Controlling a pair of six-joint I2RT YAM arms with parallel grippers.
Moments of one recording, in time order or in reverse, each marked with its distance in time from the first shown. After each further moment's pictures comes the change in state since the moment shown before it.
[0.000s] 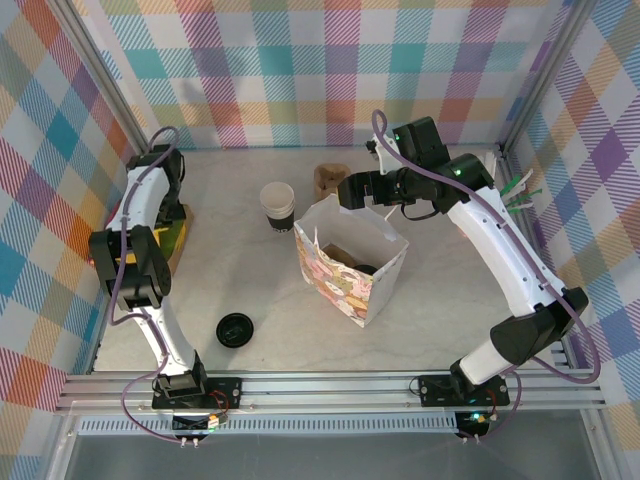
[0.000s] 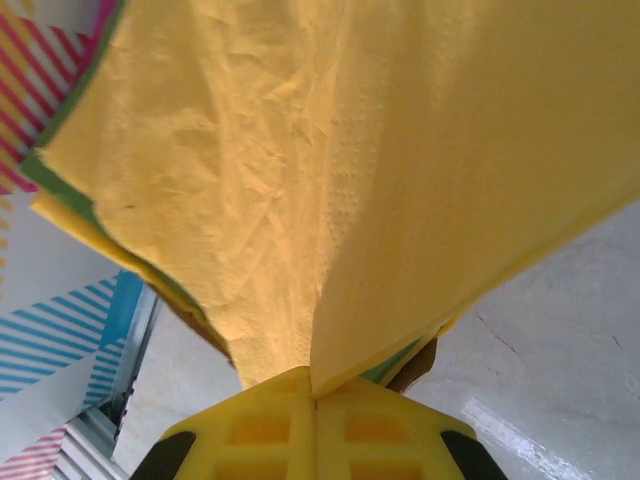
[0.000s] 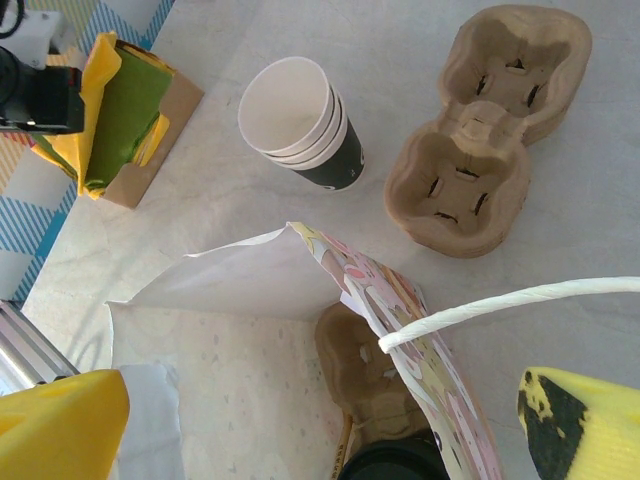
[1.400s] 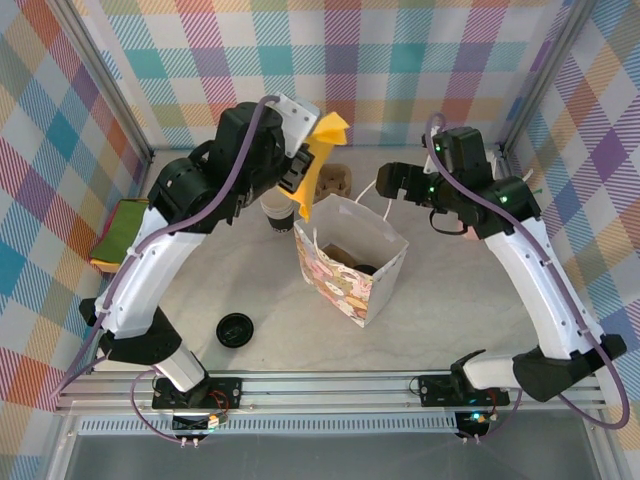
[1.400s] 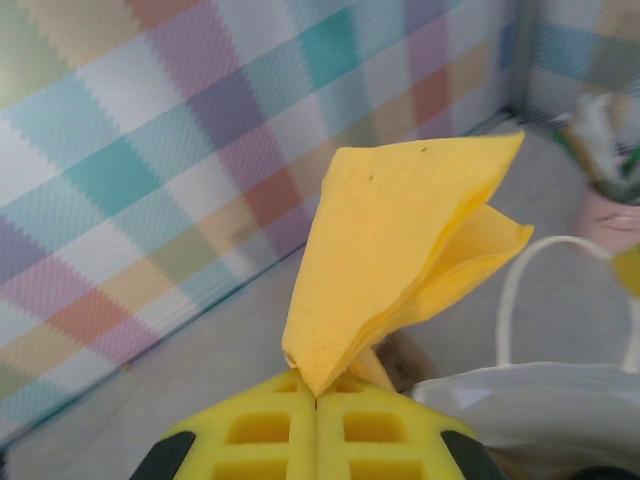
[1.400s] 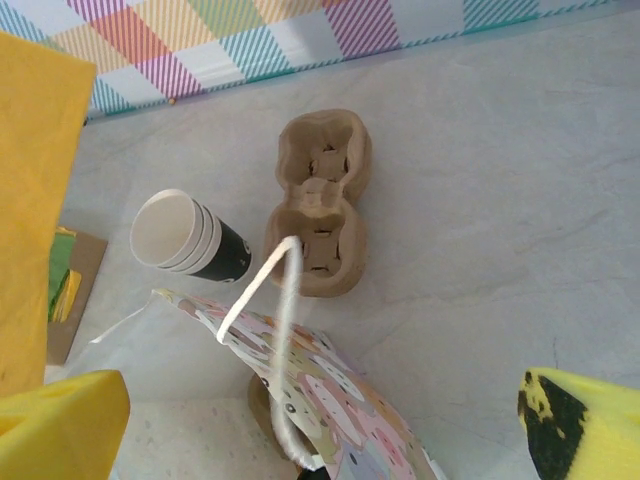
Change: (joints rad) left arm -1.006 -0.296 0.614 0.137 0.102 0.417; right arm -0.047 -0.224 -0.102 0.012 0.322 0.237
